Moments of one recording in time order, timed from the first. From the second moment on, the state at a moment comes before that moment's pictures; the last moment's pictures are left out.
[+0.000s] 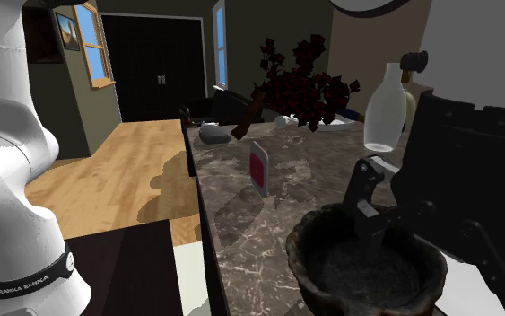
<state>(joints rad) -0.16 0.21 -0.64 -1.74 0.17 1.89 -1.05</state>
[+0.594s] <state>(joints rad) -0.16 0.21 -0.64 -1.74 0.17 1.89 -1.05</state>
